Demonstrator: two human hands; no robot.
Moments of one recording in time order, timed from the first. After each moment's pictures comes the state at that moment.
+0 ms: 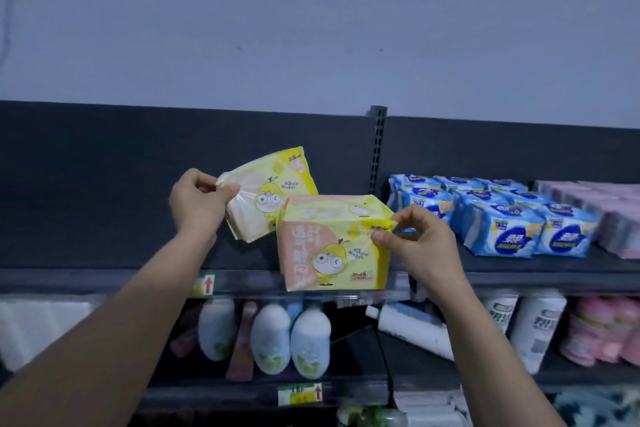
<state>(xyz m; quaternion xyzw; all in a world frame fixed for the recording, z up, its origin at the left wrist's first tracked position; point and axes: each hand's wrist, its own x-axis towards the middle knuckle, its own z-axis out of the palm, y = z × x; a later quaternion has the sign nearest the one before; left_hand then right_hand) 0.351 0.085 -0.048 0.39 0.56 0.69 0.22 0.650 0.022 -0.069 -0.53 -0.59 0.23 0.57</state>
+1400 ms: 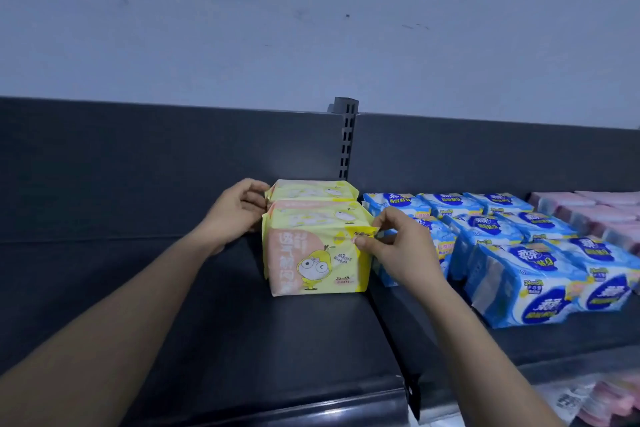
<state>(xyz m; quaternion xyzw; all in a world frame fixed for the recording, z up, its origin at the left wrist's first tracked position) 0.458 0.314 -0.071 0.64 0.46 0.48 0.38 0.709 0.221 -0.080 -0.63 -0.61 0.14 0.46</state>
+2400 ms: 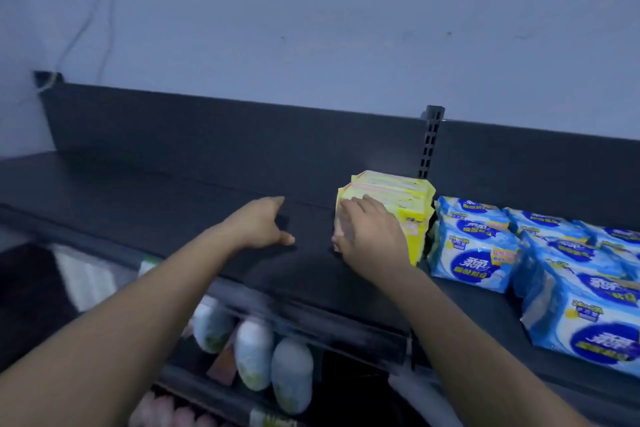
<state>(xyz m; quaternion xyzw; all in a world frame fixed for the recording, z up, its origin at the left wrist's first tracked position) 0.429 0.138 -0.062 0.64 0.74 0.19 0.10 0.638 0.171 -0.073 -0.41 -0.86 -0.07 0.28</state>
